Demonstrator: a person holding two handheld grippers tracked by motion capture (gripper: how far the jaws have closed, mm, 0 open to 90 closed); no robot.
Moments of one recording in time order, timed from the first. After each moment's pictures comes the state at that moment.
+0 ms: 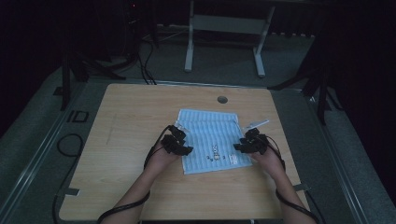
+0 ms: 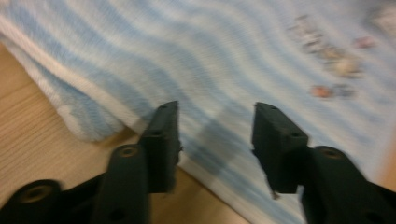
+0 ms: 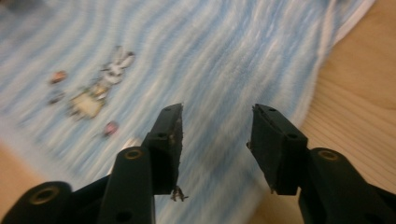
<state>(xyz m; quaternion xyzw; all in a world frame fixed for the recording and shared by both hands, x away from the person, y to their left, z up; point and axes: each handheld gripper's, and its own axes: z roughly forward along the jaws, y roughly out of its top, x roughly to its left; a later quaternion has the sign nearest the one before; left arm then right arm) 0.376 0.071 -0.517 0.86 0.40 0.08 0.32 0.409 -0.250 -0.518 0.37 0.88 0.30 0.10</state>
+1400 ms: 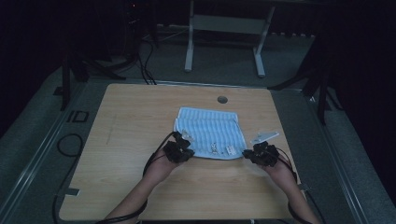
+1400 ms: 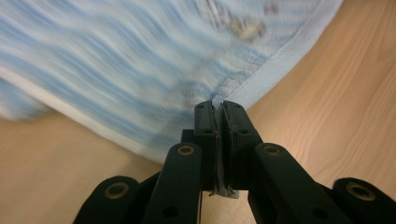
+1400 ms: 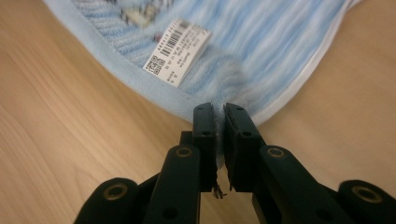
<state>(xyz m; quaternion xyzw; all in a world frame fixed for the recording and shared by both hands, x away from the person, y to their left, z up) 0.344 0.053 -0.505 0.88 0.35 0.08 0.30 0.358 -0.267 -0.511 0.33 0.89 0.29 0.13</state>
